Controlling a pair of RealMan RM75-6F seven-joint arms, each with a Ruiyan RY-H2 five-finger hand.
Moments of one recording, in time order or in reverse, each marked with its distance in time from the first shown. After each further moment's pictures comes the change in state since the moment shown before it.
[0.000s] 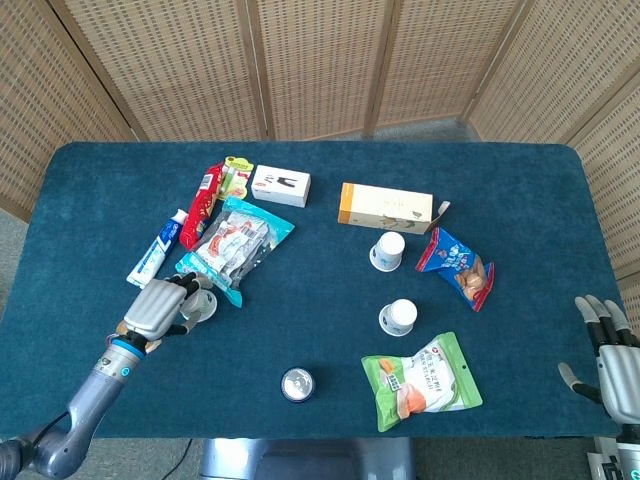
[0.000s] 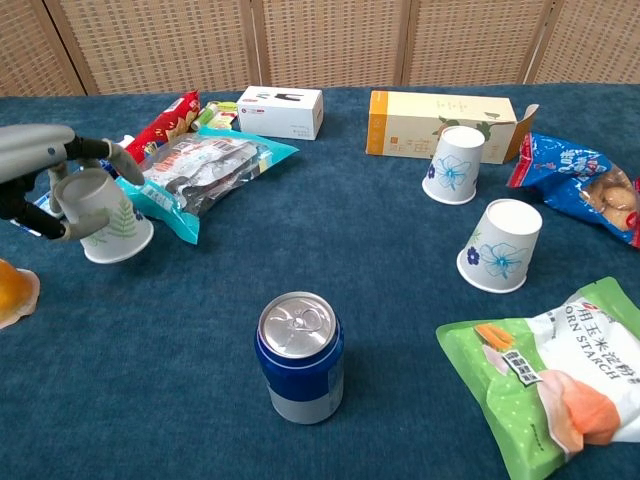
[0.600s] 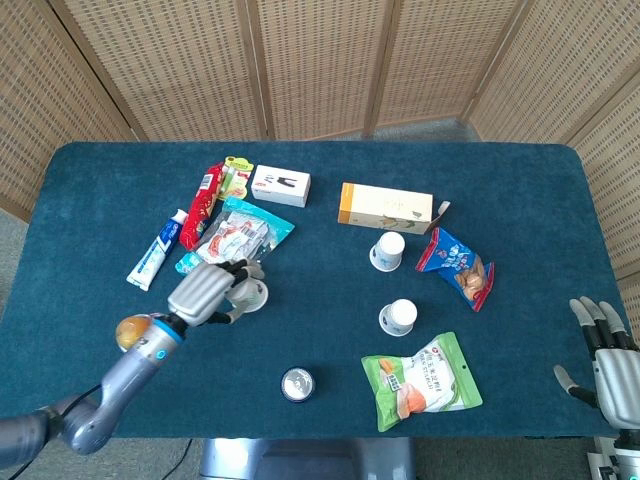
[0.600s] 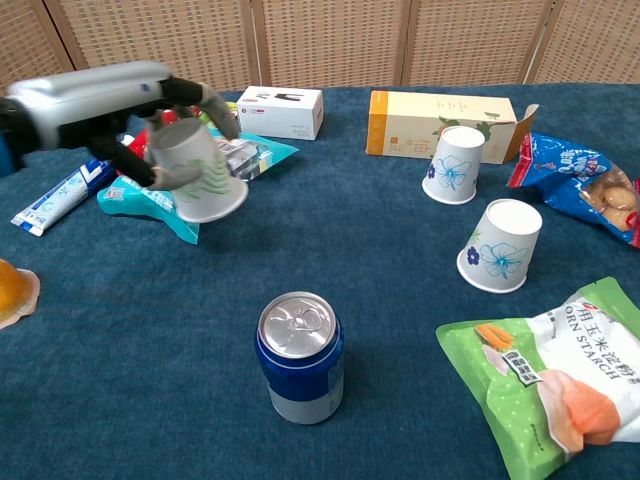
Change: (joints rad) left arm -0.169 -0.042 -0.096 -0.060 -0.022 -0.116 -0.016; right arm -0.016 0.010 -0.015 -0.024 -0.052 0.038 -0.004
